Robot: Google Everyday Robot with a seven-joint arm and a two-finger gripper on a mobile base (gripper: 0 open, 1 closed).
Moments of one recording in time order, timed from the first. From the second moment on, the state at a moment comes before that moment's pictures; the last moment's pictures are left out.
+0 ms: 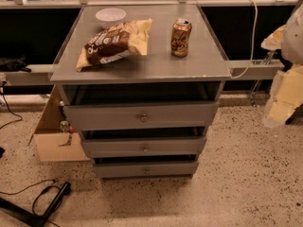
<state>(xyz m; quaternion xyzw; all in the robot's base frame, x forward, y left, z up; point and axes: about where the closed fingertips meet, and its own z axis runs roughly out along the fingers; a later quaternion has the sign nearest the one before) 0.438 -0.217 0.976 -0.60 0.78 -0.03 0.16</state>
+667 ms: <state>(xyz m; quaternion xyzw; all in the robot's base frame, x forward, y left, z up) 0.440 -0.191 0.962 -0.62 0.76 -0.01 0.19</state>
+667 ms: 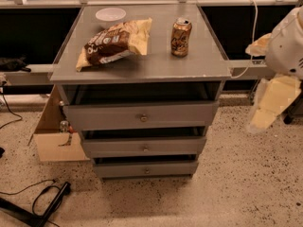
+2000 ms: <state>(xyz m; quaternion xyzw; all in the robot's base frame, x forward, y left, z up) 0.477 -0.051 0.855 -0.71 0.65 0.03 0.26</state>
